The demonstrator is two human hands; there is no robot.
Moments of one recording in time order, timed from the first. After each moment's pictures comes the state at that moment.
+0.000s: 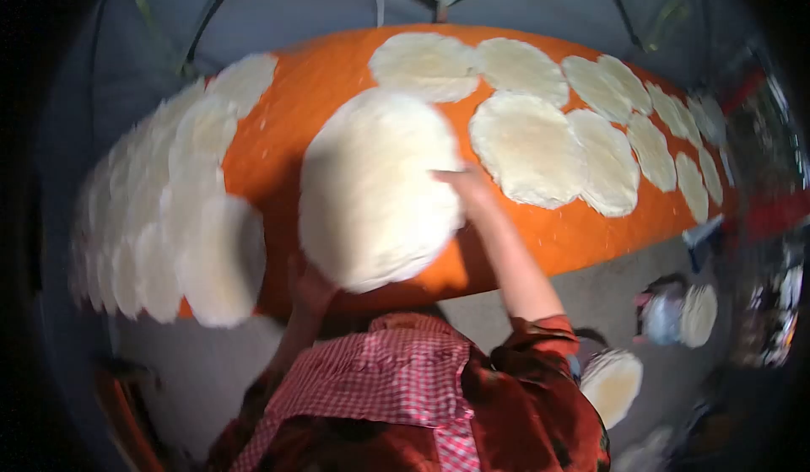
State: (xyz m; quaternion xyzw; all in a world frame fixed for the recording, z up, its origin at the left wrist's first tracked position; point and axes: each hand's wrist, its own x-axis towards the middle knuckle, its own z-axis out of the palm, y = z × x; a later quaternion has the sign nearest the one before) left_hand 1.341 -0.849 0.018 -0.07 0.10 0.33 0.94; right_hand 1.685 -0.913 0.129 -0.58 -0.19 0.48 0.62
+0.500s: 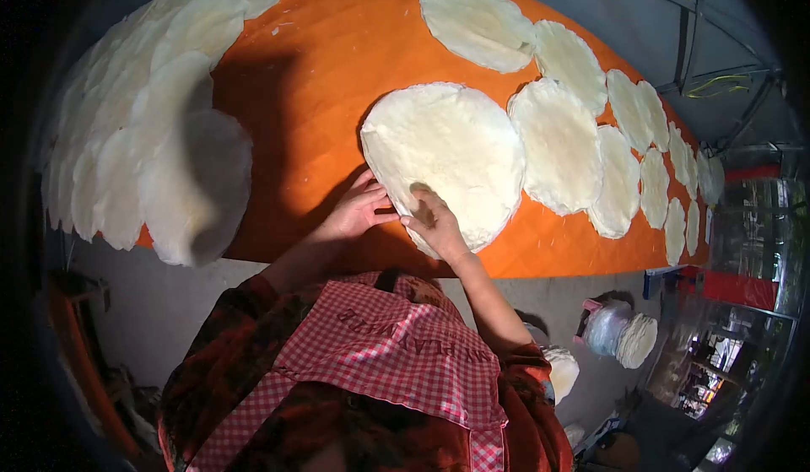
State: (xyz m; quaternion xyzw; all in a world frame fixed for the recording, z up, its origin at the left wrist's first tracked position) left_hand 1.430 -0.817 -0.003 0.23 0.20 0.18 0.94; right_hand 1.600 -0.941 0.020 -0.69 -0.48 0.37 0.38
